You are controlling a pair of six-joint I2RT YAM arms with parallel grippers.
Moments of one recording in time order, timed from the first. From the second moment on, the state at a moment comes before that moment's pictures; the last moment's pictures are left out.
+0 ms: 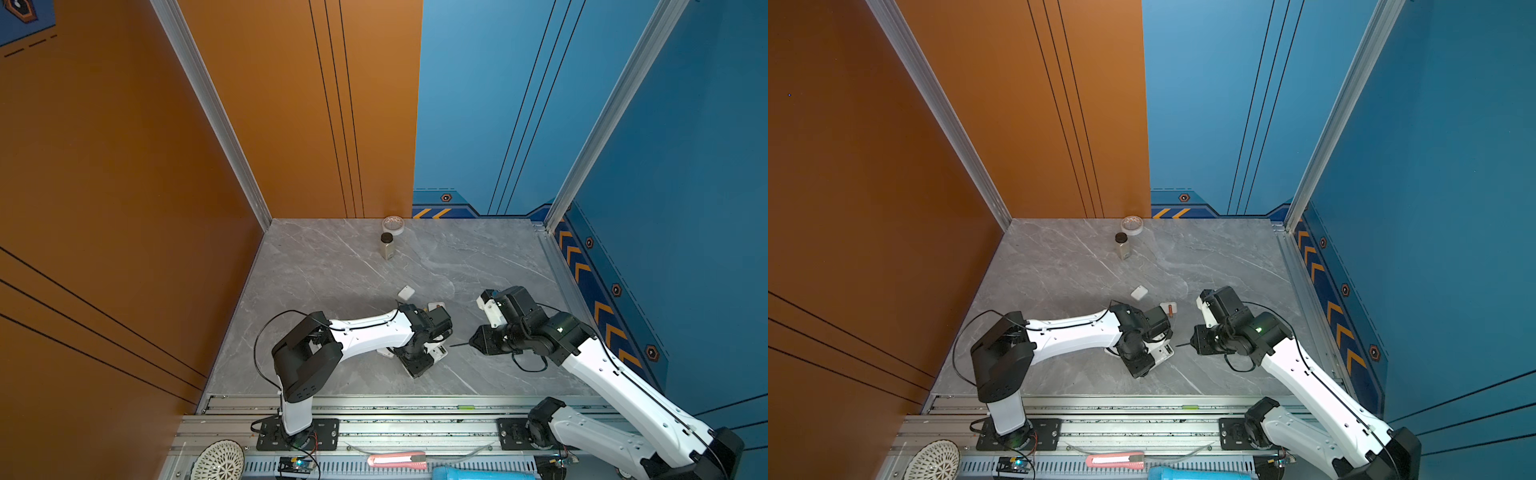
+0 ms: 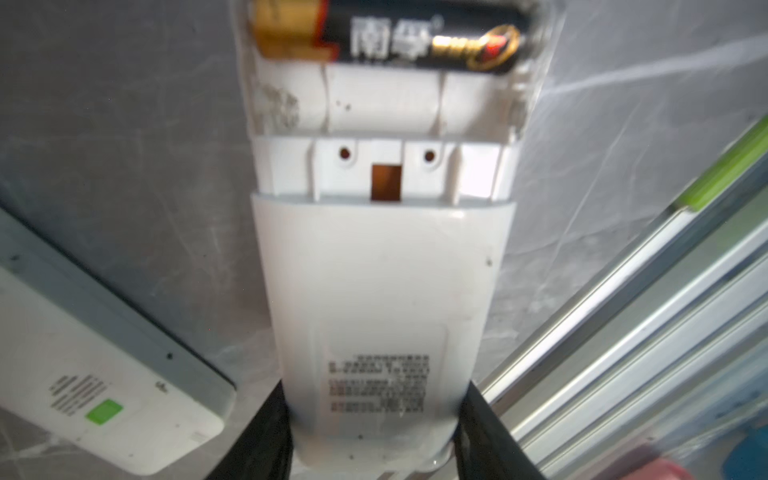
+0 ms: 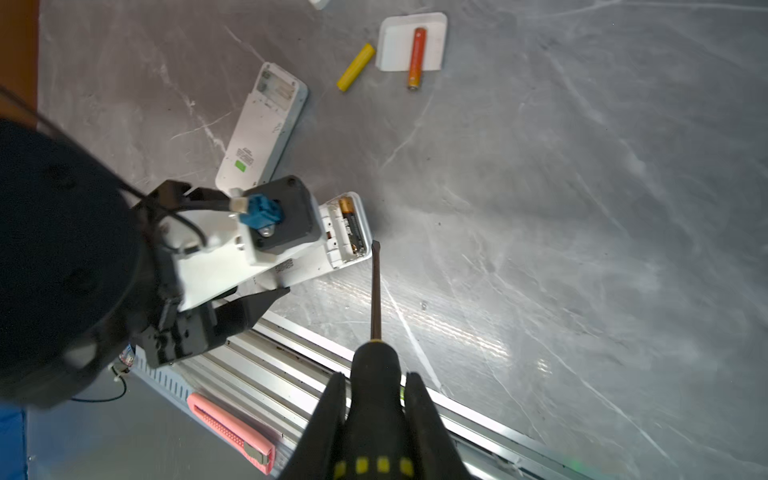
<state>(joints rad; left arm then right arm) -1.01 1.84 1.27 -0.96 0.07 -0.02 0.60 0.98 0.91 -0.97 -0.21 0.46</state>
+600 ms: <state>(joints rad) -0.97 1.89 1.25 -0.95 0.08 0.12 0.86 0.99 0.81 -0.84 -0.08 0.68</state>
